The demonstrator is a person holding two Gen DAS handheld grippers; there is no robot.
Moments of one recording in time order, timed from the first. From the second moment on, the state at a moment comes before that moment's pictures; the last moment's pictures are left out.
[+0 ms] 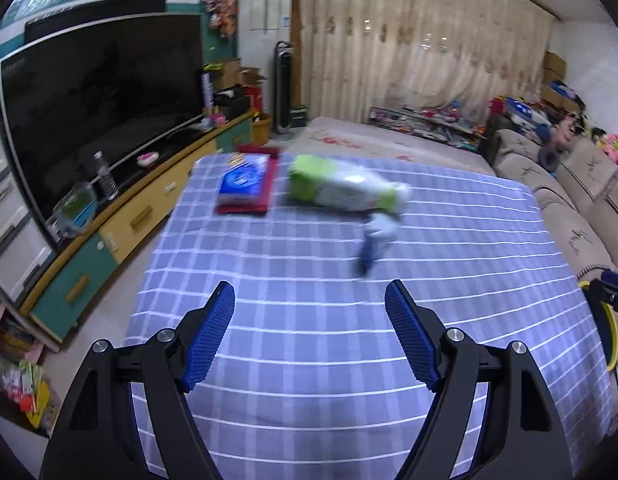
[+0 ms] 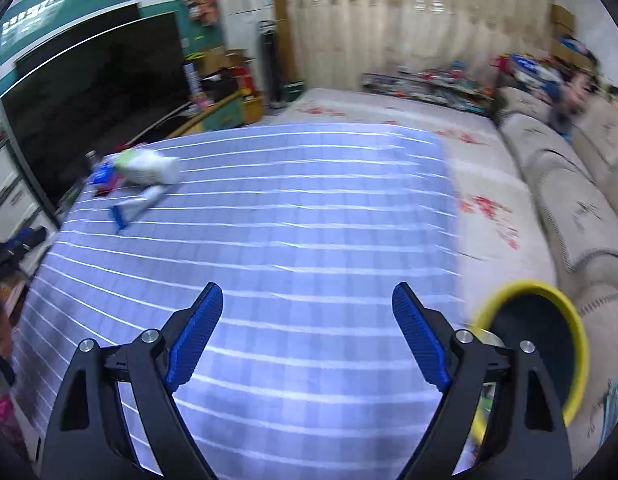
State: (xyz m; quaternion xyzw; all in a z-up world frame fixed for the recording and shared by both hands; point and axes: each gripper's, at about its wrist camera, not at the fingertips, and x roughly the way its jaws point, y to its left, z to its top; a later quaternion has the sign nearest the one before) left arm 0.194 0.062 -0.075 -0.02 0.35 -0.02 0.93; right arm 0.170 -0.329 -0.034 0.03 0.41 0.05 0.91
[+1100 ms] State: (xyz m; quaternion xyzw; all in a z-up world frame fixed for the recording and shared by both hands) left arm 0.200 0.102 -0.123 -0.06 0.38 -0.04 0.92; right arm 0.329 -0.100 -0.103 0.04 0.47 0.04 0.88
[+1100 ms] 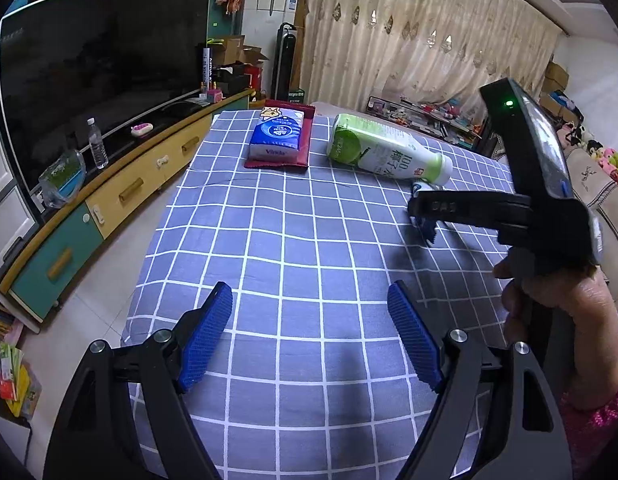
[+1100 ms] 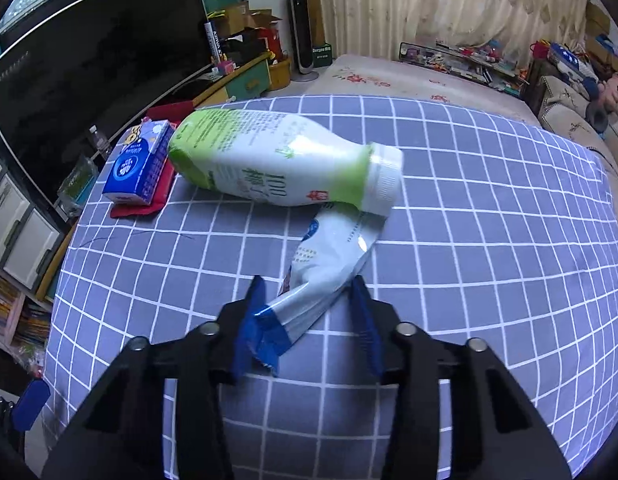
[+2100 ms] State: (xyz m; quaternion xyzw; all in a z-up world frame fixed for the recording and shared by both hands) left arm 0.188 0.075 -0.103 -0.03 0.37 -0.06 0.93; right arm 0.143 -0.378 -0.059 0.10 0.42 -0.10 0.90
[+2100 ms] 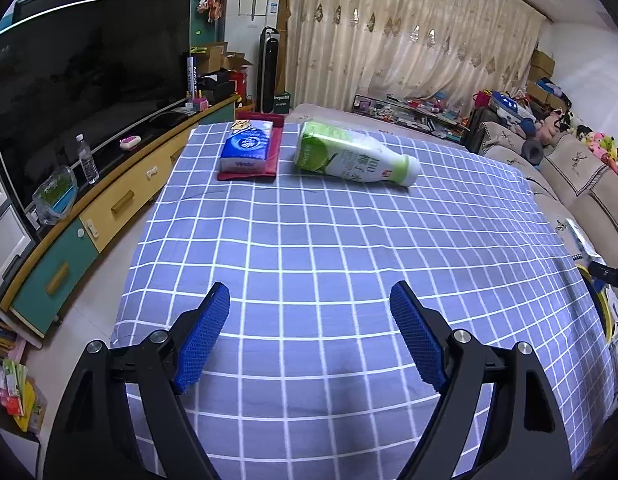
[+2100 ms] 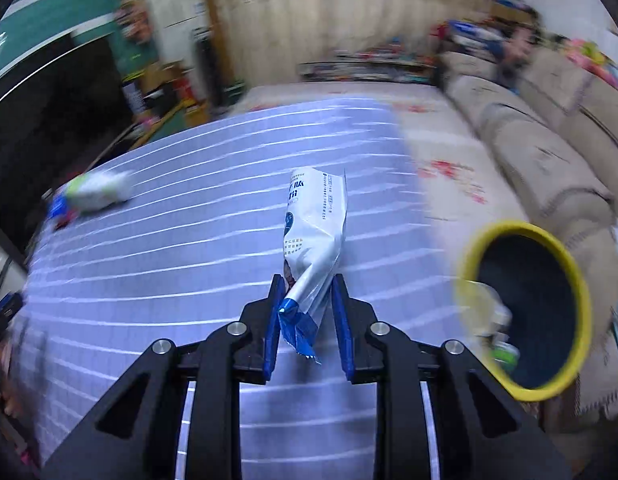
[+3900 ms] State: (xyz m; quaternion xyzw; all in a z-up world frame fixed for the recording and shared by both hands) left arm 0.377 0.026 -0.074 0.04 0.37 0.02 0.93; right arm 0.129 -0.529 -0.097 0.15 0.41 -0.21 0.87
